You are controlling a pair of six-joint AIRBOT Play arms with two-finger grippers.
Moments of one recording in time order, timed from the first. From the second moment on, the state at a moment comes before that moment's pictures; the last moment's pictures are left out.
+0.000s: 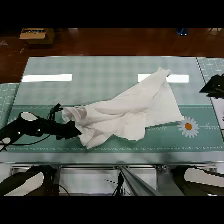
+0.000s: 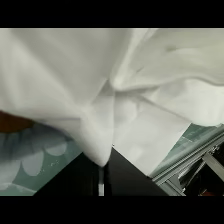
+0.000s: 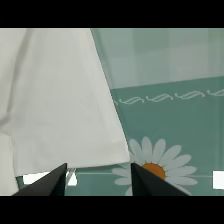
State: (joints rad) left arm 0.06 -1.19 0.41 0.67 -1.08 -1.20; right arm -0.53 -1.41 1.41 -1.22 1.56 1.32
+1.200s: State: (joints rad) left arm 0.06 -1.16 0.63 0.64 -1.11 -1.12; right arm -0.49 -1.36 0.88 -0.71 1.07 1.17
